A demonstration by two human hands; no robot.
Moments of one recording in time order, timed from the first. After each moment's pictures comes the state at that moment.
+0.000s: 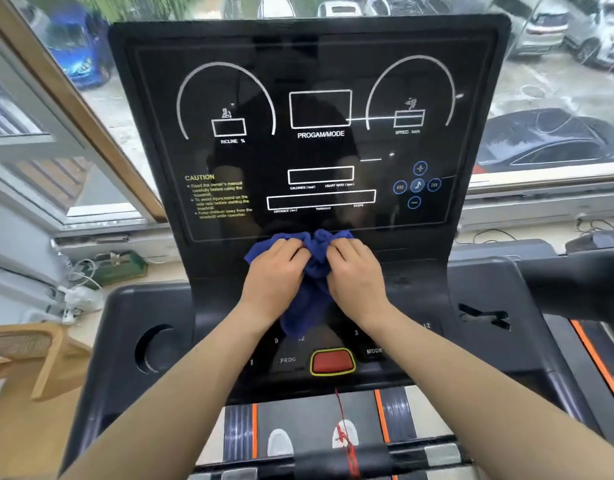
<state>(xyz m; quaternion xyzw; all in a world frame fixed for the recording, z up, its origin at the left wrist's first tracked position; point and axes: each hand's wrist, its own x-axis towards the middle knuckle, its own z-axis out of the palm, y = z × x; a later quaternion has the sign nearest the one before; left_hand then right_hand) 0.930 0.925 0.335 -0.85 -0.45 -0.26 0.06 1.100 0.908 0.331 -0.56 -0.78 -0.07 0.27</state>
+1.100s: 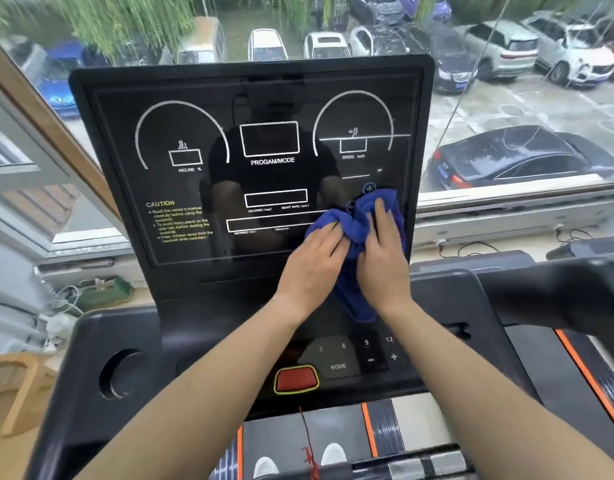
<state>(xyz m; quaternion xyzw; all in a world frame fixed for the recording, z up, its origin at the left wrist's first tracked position) 1.053 0.944 0.356 -0.87 -0.39 -0.26 0.12 1.198 0.919 0.358 -0.68 -0.63 0.03 0.37</state>
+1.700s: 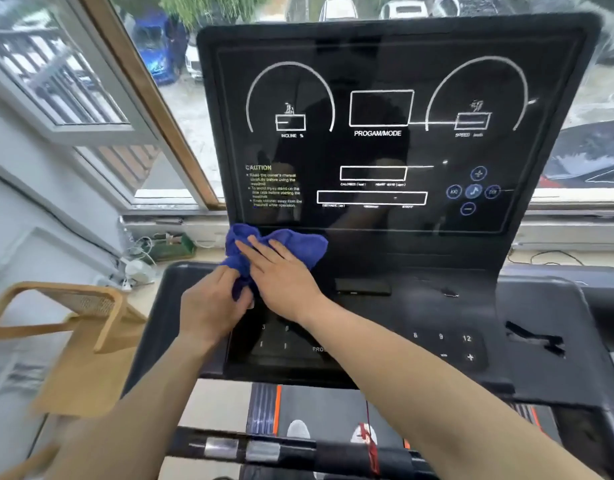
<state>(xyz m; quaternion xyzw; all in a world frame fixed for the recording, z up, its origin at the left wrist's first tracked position) 0.789 0.857 0.326 -0.73 -0.65 -0.19 0.09 0.947 0.915 0.325 -0.37 -0.93 0.00 0.05</state>
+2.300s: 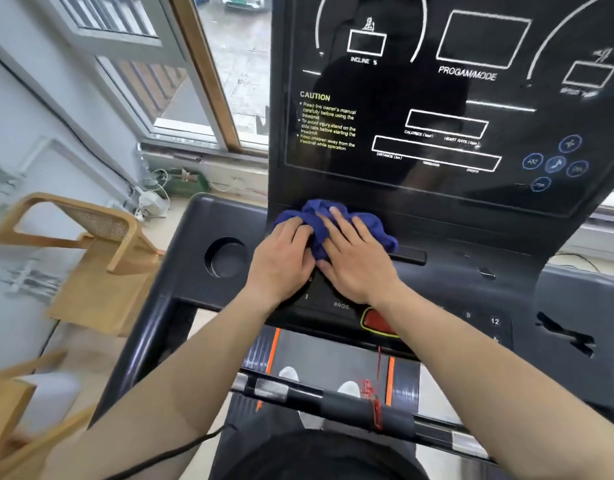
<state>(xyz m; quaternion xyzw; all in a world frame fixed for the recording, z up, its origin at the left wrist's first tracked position) 0.842 0.846 0.295 -0.74 -0.64 -0.22 -0.02 1.015 0.890 0.286 -0.39 -0.92 -0.02 0.00</state>
